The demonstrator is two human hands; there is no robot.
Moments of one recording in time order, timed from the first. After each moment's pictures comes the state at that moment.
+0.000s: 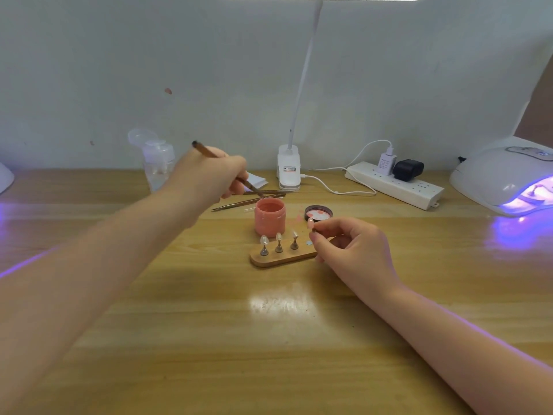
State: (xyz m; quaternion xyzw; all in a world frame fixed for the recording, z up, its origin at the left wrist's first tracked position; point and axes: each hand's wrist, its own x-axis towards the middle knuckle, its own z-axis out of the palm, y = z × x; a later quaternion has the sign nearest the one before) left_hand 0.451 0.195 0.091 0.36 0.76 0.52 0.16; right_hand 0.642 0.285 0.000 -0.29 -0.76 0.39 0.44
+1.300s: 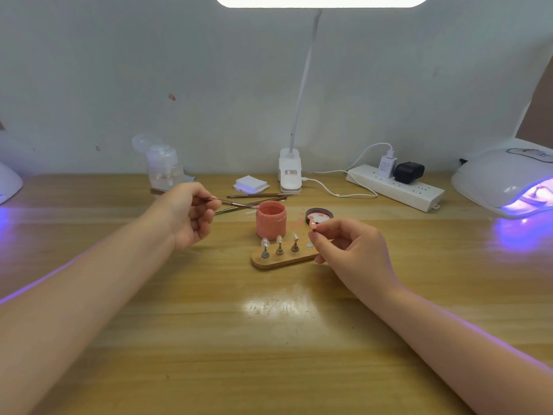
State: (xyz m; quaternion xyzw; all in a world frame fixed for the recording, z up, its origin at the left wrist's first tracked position) left_hand 0.417 0.184 0.054 0.11 0.66 0.65 0.37; right_hand 0.642 0.282 0.003 -0.27 -0.75 0.42 0.43
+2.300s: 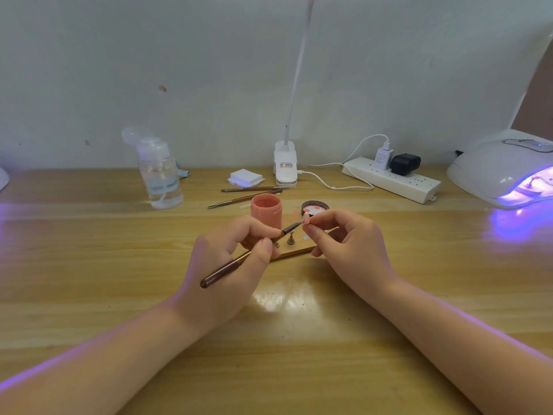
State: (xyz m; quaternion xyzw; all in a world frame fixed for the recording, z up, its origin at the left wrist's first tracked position) left_hand 0.508 0.148 0.006 0.59 0.58 0.57 0.01; right_hand 0.644 0.282 0.004 -0.25 -0.78 0.39 0.42
